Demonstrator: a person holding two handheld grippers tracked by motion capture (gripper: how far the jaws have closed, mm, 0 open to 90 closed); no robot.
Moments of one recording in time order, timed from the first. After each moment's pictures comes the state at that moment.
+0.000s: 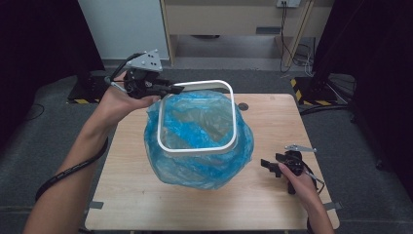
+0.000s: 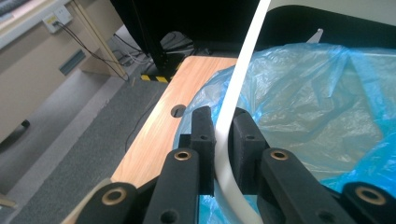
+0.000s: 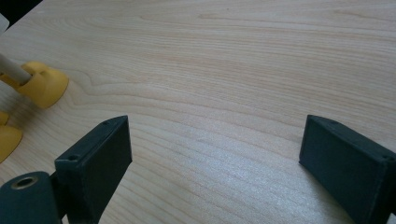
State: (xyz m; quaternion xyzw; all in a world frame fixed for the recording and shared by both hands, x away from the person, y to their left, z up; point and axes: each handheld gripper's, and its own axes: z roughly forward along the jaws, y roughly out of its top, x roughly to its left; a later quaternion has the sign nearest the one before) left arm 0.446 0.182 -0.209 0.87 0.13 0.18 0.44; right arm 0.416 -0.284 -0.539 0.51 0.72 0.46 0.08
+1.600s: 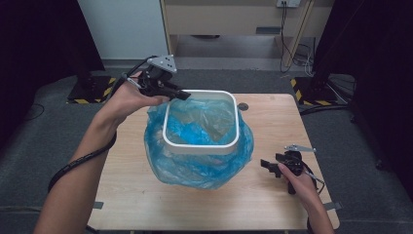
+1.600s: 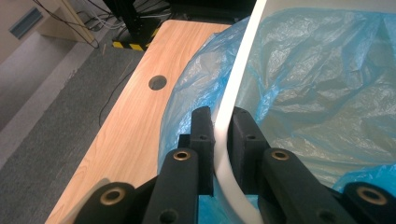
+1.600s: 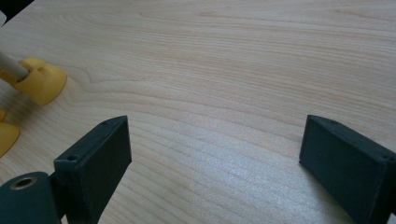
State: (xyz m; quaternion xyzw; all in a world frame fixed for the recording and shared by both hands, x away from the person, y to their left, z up) left arm 0.475 0.165 -0.229 0.91 0.12 0.12 0.39; right arm 0.415 -0.283 -0.538 0.51 0.73 0.45 0.08
